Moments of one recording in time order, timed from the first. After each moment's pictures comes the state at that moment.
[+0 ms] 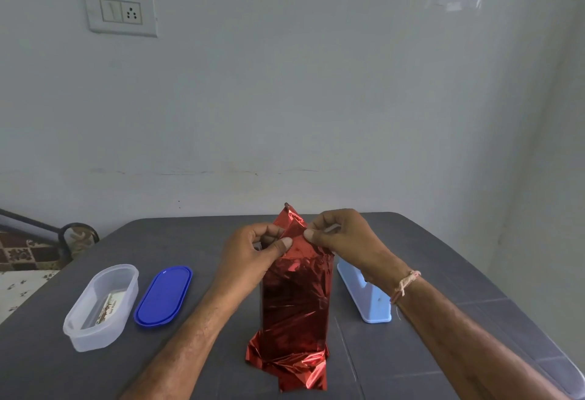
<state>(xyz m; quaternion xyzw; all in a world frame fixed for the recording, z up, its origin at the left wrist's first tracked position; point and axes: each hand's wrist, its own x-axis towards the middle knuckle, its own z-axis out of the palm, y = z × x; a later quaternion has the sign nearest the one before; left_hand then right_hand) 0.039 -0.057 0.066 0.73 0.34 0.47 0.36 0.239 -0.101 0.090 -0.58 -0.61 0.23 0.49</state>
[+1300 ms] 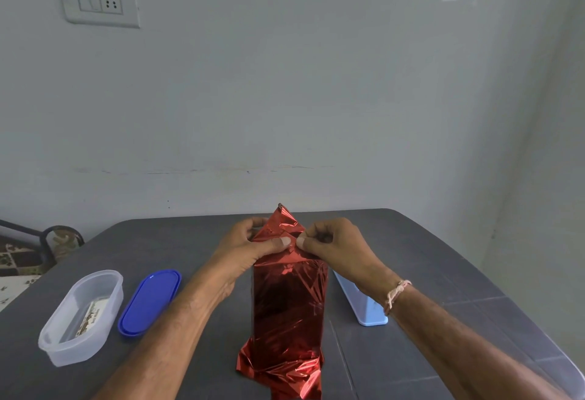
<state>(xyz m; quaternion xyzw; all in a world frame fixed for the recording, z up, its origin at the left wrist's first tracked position) 0.054 -0.017 0.071 0.63 0.37 0.40 0.55 0.248 -0.084 0.069 -0.60 -0.62 0.20 0.47</state>
